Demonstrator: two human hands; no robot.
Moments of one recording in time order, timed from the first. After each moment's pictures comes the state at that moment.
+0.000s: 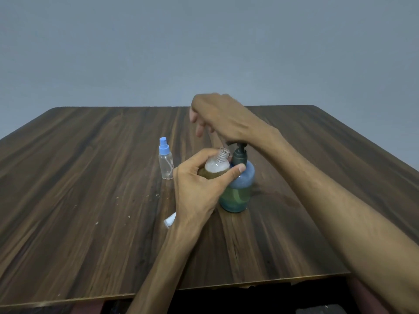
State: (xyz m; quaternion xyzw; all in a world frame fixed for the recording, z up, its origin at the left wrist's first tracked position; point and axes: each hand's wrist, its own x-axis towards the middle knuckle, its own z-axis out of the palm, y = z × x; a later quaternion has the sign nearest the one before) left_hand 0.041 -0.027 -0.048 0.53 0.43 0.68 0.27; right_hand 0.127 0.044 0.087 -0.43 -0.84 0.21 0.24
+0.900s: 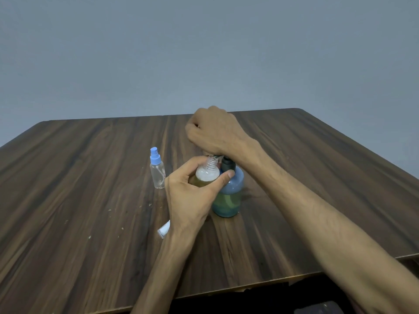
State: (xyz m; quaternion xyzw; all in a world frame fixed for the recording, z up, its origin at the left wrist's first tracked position) left_hand 0.042 -0.030 -0.044 0.55 0.43 0.68 0.23; right_hand 0.124 0.054 0.070 -0.47 -0.84 0.00 0.27
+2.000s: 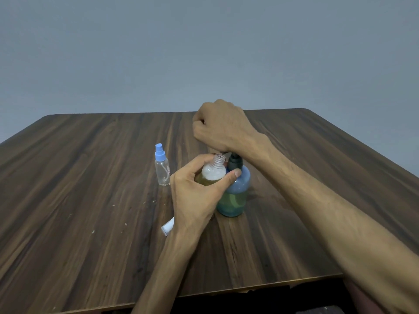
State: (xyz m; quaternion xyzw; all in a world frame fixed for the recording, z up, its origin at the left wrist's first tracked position) left_hand 0.042 -0.029 -0.045 0.55 0.43 0.68 0.23; right_hand 0.123 0.052 0.073 -0.47 -0.85 -0.03 0.26
